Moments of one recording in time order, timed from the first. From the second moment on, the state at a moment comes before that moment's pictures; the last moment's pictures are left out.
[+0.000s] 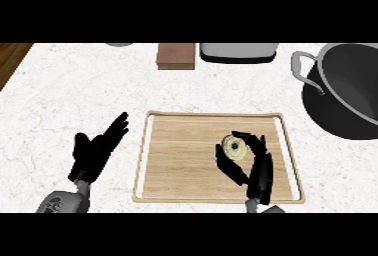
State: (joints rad) left arm -0.10 0.22 -0.15 -1.36 0.11 -0.08 0.14; right arm -0.06 0.00 0.43 -1.35 0.03 -0.83 0.03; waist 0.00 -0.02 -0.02
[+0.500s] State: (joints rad) left arm -0.07 0.21 -0.14 -1.37 0.10 -0.10 0.12; right arm -0.06 -0.14 0.38 -1.34 -0.19 -0.68 -0.21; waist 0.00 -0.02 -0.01
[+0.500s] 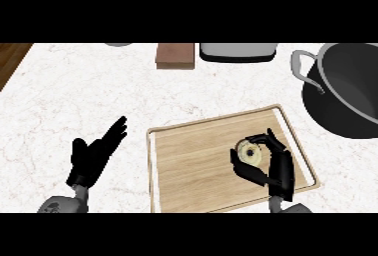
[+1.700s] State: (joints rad) left arm -0.08 0.20 -0.15 -1.38 0.09 -0.10 0.11; right arm -0.09 -1.08 -0.03 -0.90 -0.36 0.37 -0.80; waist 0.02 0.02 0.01
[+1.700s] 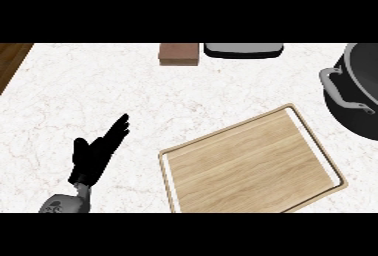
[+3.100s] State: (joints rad) left arm -0.15 0.17 -0.16 -1.33 0.07 -0.11 0.14; right arm -0.69 -1.05 0.25 -0.56 0.23 0.17 -0.85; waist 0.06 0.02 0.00
